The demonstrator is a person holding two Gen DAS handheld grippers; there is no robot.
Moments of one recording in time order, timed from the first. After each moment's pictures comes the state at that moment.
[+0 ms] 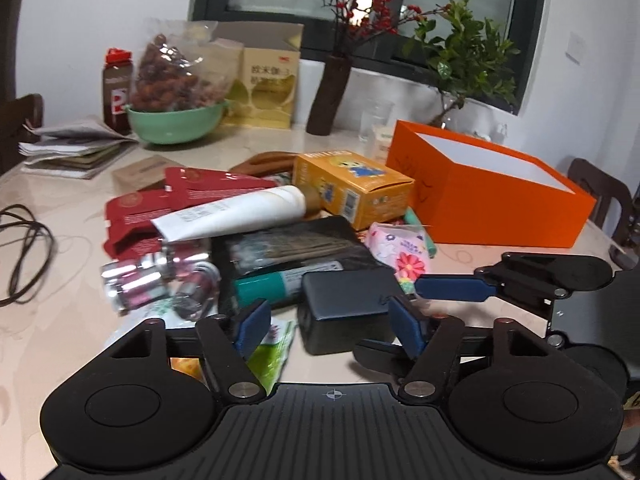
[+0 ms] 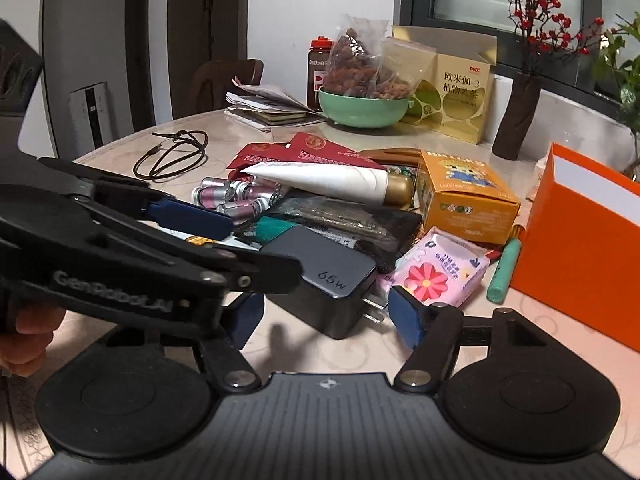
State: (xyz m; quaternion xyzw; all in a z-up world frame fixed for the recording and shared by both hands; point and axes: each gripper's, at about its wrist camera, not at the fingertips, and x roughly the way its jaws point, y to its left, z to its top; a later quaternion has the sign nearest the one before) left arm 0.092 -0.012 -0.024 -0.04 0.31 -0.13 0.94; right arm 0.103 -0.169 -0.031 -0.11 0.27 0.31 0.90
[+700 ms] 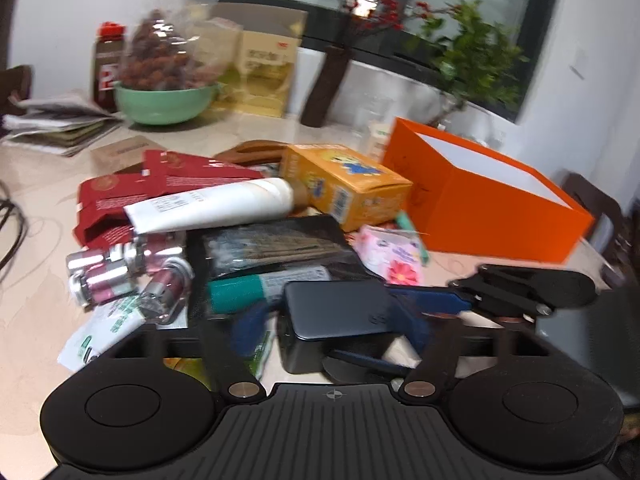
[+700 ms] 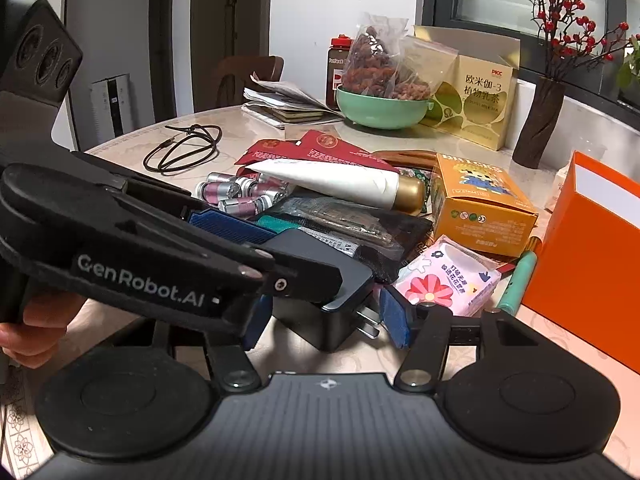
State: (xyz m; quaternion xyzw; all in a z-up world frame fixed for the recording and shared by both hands) left arm 0.112 -0.018 -0.035 -0.08 0.32 -0.13 0.94; right arm 0.117 -0.170 -0.037 -0.12 0.27 0.35 0.89
